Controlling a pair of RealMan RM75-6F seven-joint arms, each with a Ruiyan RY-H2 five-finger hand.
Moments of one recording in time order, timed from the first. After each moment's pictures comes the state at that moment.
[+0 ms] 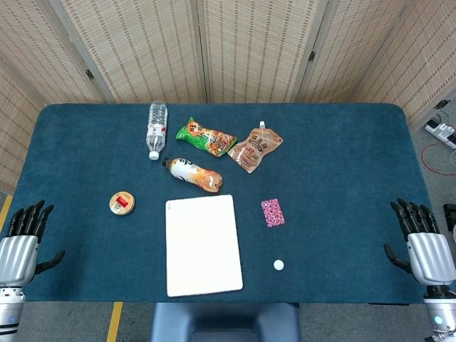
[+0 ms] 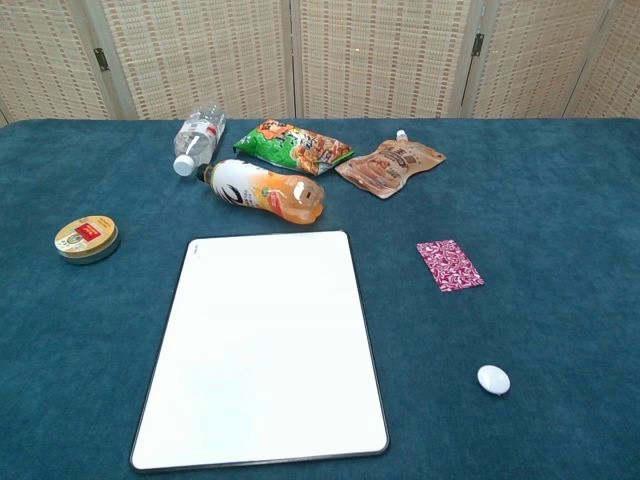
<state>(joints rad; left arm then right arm) -0.12 -1.17 -0.07 -1.62 1.47 1.49 0.14 0.06 -1.11 0.05 -1.65 -1.50 1.48 -0.06</state>
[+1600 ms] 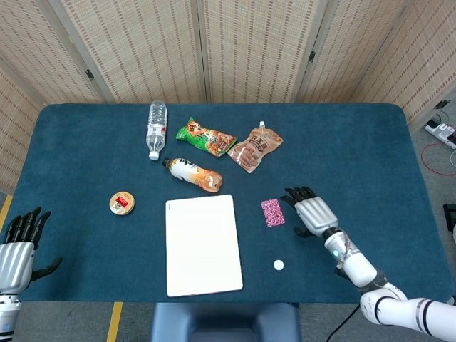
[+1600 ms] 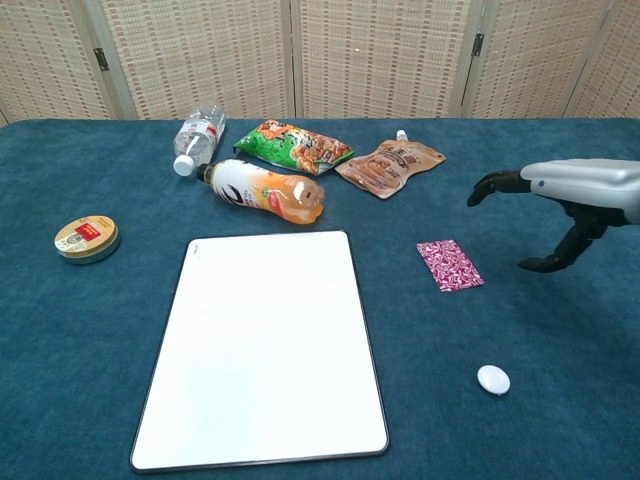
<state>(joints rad) -0.09 -1.15 -0.05 -1.63 1.48 1.50 0.11 0.61 -1.34 0.17 -1.60 -1.10 0.78 -0.36</state>
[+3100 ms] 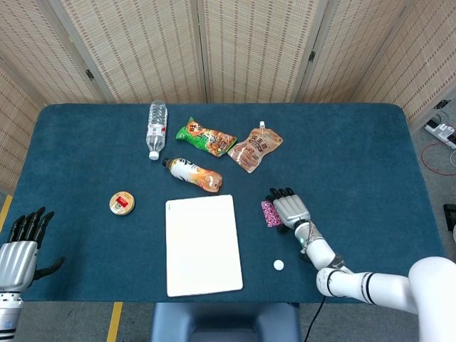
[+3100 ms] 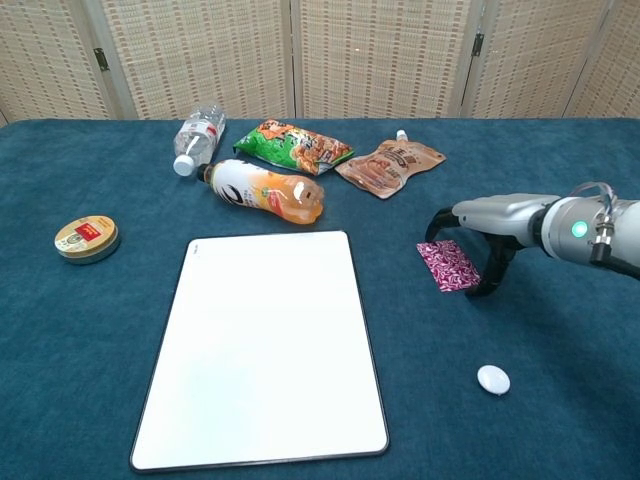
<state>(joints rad) -0.10 -1.17 -0.05 -1.59 1.48 1.47 0.08 0.89 -1.55 0.06 -1.42 -0.61 0.79 -0.59</state>
